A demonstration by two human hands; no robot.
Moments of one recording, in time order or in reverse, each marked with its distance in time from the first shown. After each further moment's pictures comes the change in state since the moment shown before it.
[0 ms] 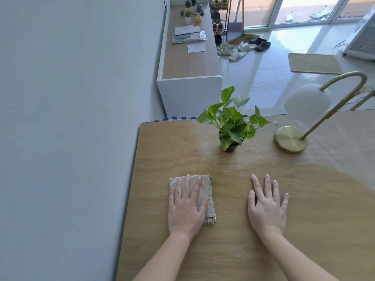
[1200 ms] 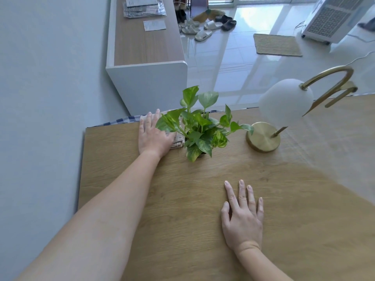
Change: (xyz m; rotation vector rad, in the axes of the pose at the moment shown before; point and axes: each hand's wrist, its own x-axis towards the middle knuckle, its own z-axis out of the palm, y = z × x) left_hand 0.272 0.040 -0.072 0.146 -0.070 -0.007; right_hand 0.010 0.008 0.023 -0.052 0.145 0.031
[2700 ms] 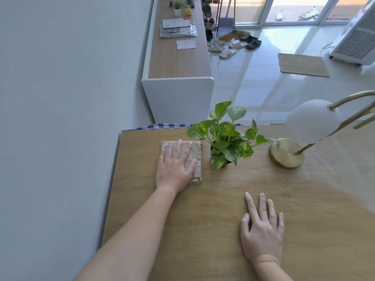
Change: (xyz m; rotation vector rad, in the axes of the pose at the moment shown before) left_hand -0.075 -0.042 0.044 -0.106 0.082 0.095; right_hand 0.000 -0.009 -0.008 -0.008 0.045 -0.007
